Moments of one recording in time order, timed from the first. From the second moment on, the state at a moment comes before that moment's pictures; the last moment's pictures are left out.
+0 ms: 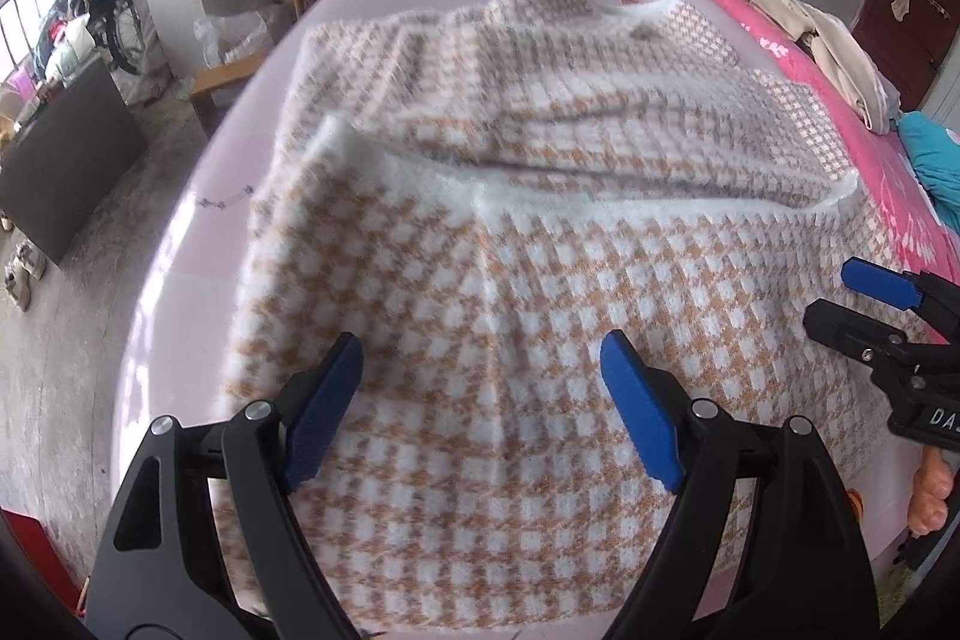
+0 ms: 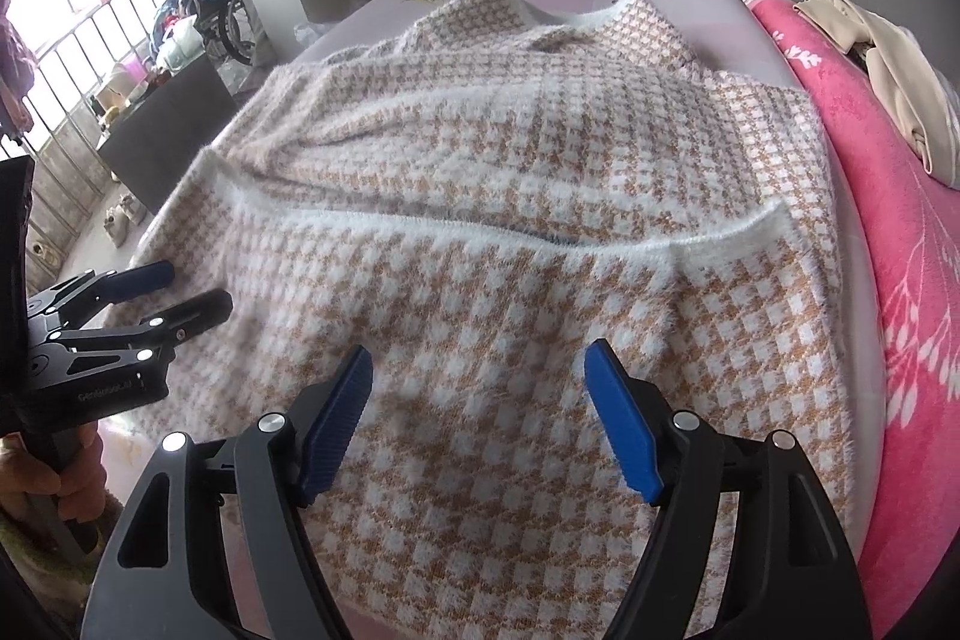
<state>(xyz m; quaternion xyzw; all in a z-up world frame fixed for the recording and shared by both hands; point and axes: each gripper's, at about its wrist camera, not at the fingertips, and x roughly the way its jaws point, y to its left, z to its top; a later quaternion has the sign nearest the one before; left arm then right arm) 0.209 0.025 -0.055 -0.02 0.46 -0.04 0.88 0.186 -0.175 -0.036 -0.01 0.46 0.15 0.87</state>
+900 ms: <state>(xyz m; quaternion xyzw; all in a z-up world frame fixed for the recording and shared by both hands) 0.552 -0.043 -0.006 -0.03 0.45 -0.14 0.88 0.529 -0.242 -0.001 0.09 0.51 0.11 0.85</state>
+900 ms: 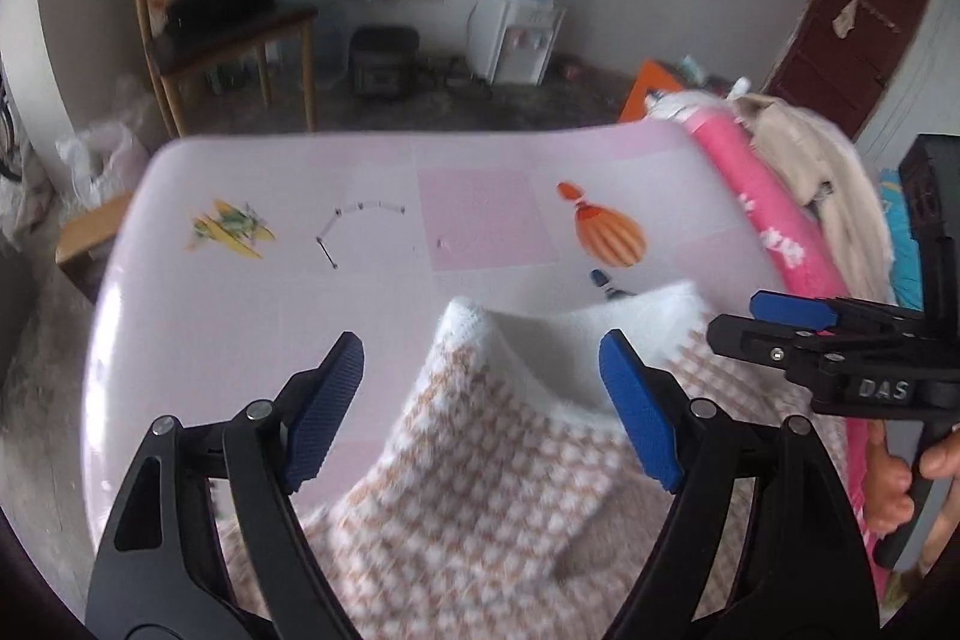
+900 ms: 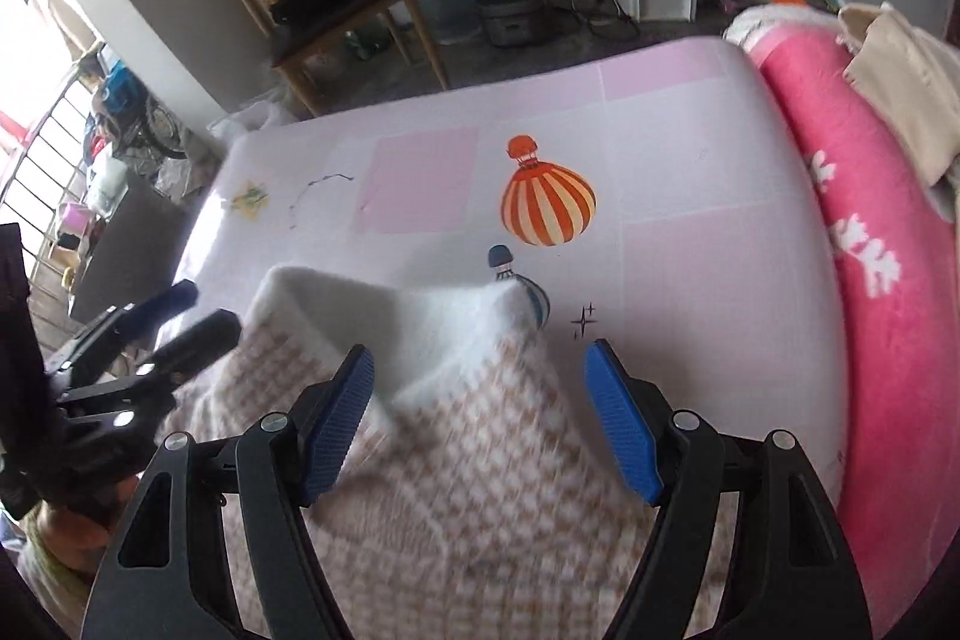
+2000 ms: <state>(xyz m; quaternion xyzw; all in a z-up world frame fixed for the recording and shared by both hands) 0.367 -0.017 0.018 0.05 0.43 -0.27 0.86 0.352 -0.249 0.090 0.05 0.38 0.28 0.88</state>
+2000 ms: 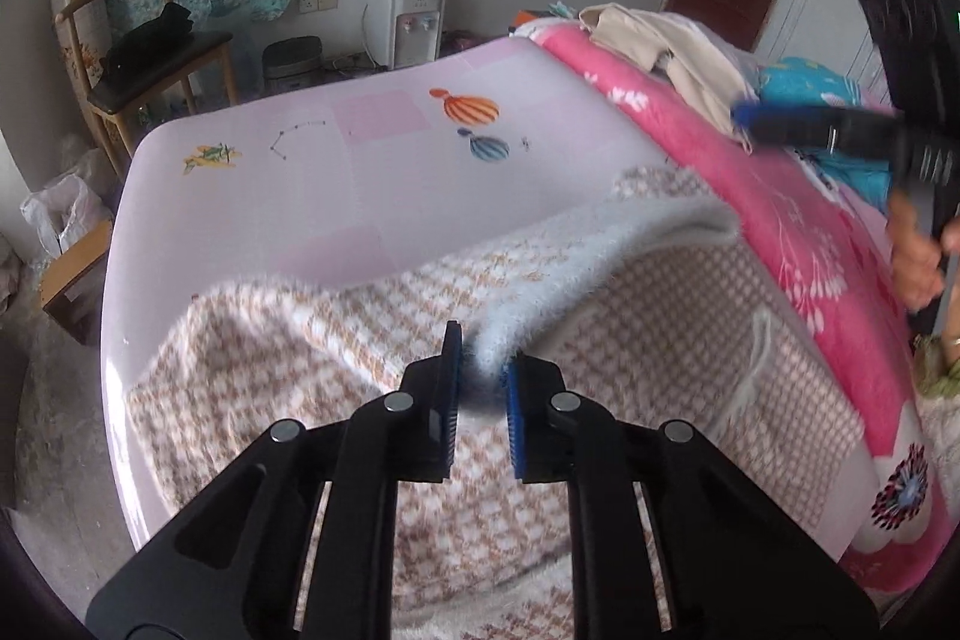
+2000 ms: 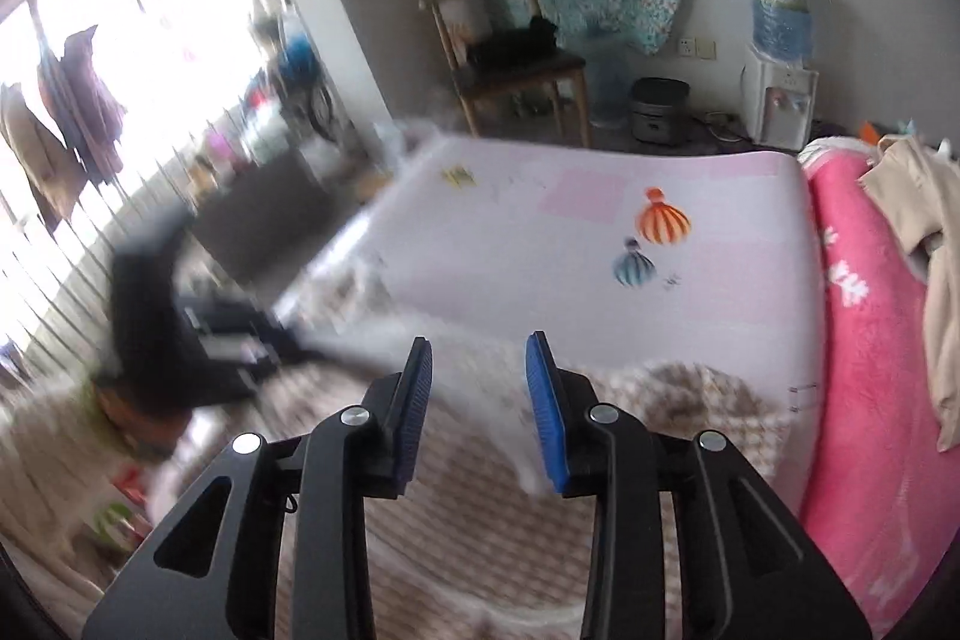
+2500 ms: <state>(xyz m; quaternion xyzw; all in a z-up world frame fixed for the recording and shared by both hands) 0.347 0.041 0.026 -0.01 0.43 -0.25 0.87 0.366 -0.192 -0.016 0.01 0.53 0.29 0.80</state>
